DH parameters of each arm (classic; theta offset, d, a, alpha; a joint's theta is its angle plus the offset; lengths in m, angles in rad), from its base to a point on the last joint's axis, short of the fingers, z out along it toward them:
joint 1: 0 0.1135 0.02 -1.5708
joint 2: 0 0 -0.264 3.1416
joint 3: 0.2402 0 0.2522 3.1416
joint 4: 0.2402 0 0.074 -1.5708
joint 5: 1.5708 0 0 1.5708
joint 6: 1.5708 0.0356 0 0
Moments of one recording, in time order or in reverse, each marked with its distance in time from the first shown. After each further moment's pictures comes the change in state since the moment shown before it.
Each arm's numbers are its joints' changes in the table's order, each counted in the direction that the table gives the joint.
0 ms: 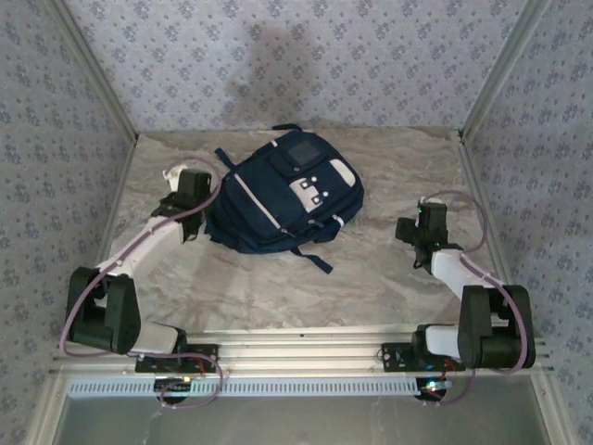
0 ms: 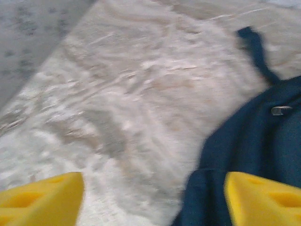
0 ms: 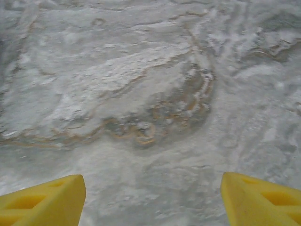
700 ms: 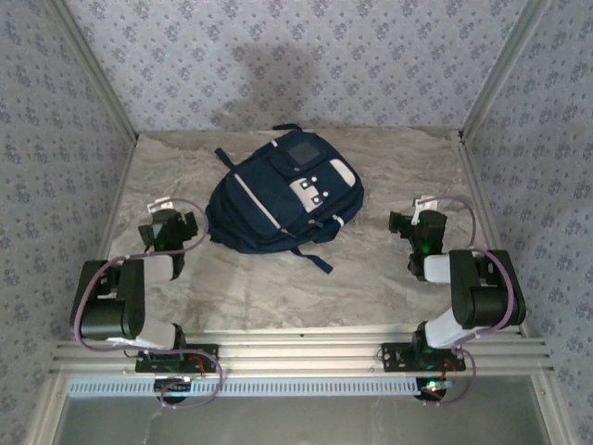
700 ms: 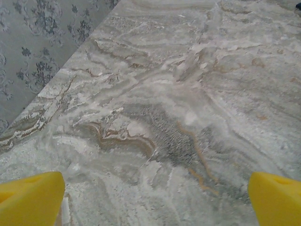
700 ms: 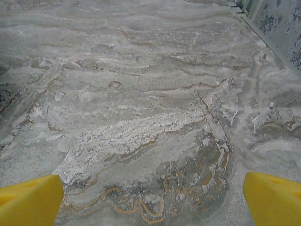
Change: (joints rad) left arm 0.264 0.073 -0.481 -0.829 0.230 0.317; right arm 0.000 0.241 -0.118 -0.649 -0.028 -0.119
